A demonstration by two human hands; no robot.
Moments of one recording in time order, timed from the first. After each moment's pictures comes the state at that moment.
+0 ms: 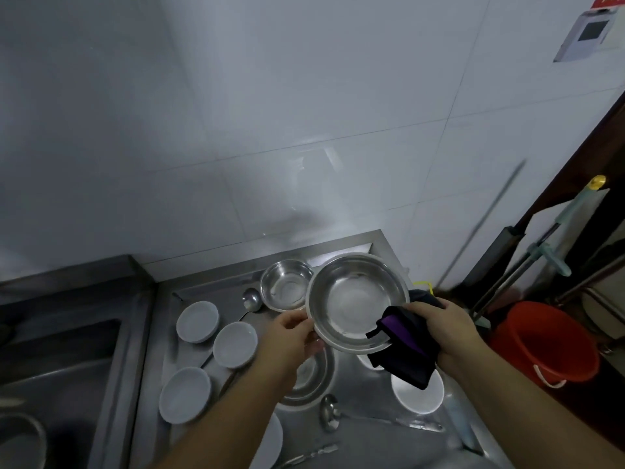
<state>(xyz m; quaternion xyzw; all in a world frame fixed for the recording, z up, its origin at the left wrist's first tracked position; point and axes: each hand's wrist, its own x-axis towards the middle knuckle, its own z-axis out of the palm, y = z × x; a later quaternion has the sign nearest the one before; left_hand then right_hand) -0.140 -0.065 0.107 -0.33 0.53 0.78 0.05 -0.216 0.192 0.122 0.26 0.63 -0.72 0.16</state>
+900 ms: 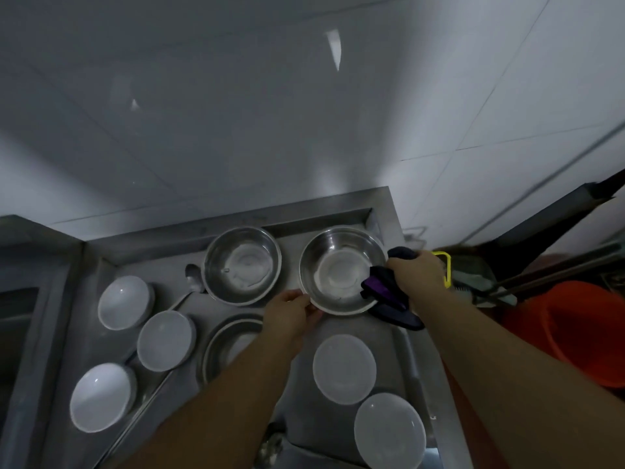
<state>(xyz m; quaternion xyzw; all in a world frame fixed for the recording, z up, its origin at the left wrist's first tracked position) -0.335 0.009 -0.071 -0.54 0.43 0.72 0.04 -0.459 0.198 -0.045 0.25 0.80 -0.50 0.21</state>
